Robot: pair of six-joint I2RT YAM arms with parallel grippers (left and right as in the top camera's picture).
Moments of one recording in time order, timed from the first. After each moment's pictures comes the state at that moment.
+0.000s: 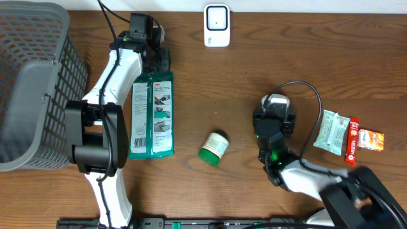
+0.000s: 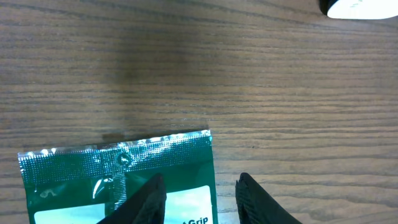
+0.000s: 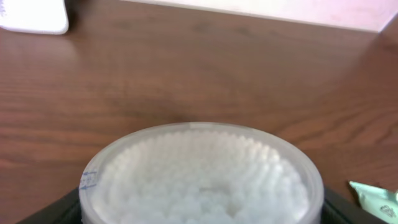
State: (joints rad) left arm -0.12 2.09 1.66 -0.67 0.17 -0.15; right arm 0.53 1.59 0.36 0.75 0.71 0.15
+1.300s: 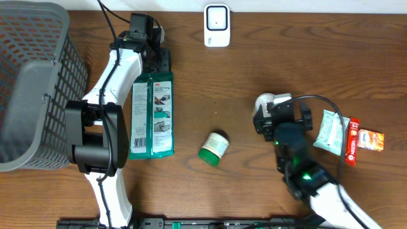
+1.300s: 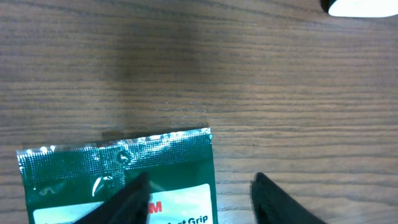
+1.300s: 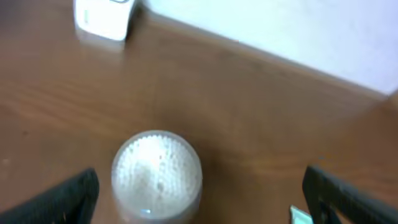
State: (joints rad) left arm -0.12 2.09 1.66 -0.68 0.17 -0.15; right arm 0.52 0.97 0.49 -0.04 0.49 -0.05
